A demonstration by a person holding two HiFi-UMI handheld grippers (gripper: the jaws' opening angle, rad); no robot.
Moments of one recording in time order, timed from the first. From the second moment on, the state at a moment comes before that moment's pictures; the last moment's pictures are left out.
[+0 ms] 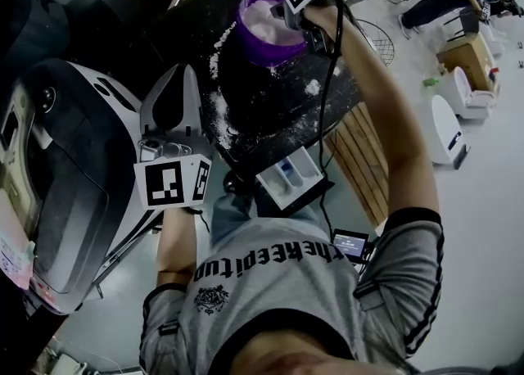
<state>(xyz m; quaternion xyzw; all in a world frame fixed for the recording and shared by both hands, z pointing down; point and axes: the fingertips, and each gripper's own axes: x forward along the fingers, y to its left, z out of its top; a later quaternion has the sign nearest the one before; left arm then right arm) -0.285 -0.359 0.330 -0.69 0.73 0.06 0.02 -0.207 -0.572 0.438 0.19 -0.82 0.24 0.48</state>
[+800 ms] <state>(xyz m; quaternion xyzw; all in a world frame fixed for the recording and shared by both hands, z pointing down) -0.290 -0.355 0.330 -0.68 0.73 0.06 0.02 -0.218 -0.559 0.435 0.15 -0.83 0.32 0.44</state>
